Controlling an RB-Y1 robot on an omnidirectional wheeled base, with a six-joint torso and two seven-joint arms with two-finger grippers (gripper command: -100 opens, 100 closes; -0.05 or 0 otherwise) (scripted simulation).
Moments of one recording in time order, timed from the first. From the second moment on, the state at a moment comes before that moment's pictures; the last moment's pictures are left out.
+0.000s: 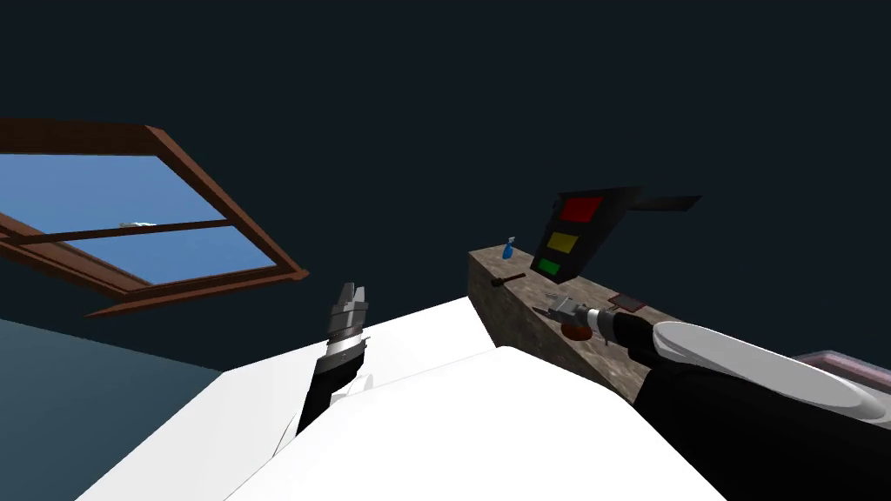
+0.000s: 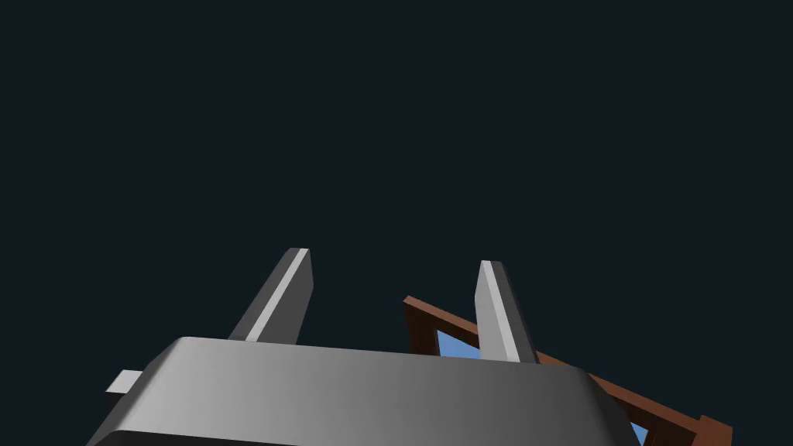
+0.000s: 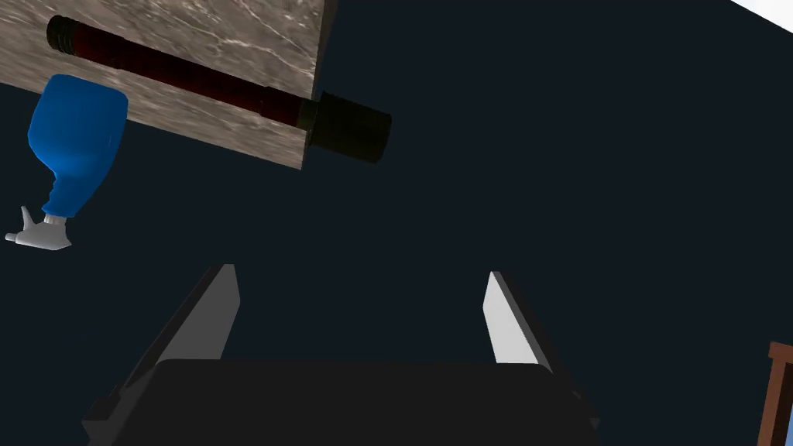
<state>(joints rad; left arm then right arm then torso) 0.55 0.01 -0.03 -2.25 -0.09 -0.43 -0.03 1.03 -0.96 -0.48 -1.99 1.08 -0.42 -0.24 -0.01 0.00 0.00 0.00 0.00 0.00</state>
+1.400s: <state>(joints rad) 0.55 0.01 -0.03 -2.25 -0.09 -0.43 -0.03 1.31 -1.31 -0.51 -1.86 1.46 -0.40 -0.34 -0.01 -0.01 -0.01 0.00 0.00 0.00</state>
